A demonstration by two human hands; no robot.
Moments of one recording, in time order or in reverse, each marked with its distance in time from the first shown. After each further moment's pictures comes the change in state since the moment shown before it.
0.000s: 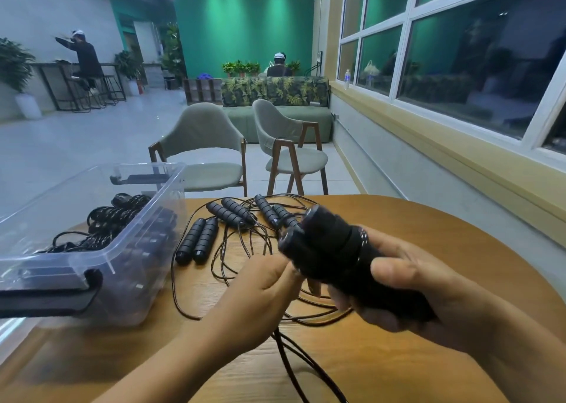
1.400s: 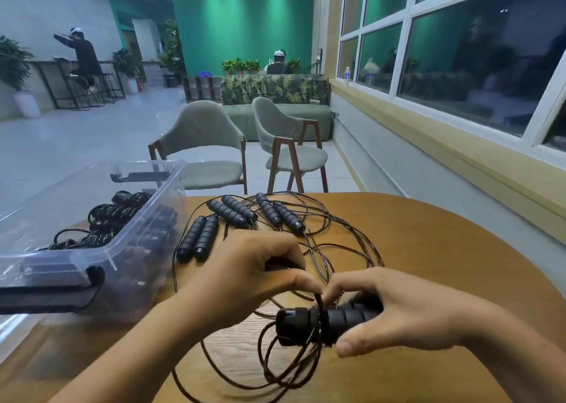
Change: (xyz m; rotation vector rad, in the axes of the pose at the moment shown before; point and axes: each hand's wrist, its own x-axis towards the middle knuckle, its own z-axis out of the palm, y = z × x) left_hand 0.009 0.009 -0.035 0.265 -0.015 0.297; right_hand 0.004 0.003 0.002 -0.823 0.023 0.345
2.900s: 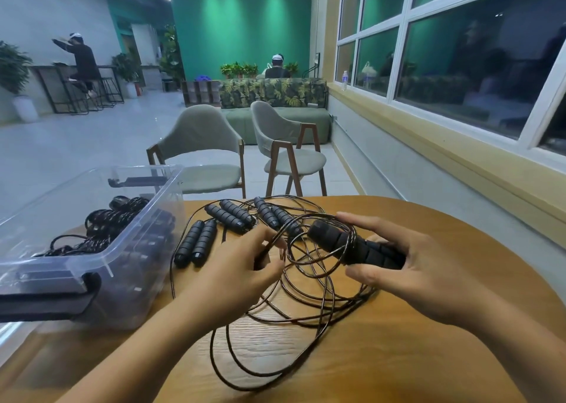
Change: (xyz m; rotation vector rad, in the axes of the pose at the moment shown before) left_hand 0.001 -0.015 0.009 -0.026 0.063 -0.393; right_hand -0.006 0.014 -0.011 0.019 0.612 -0.138
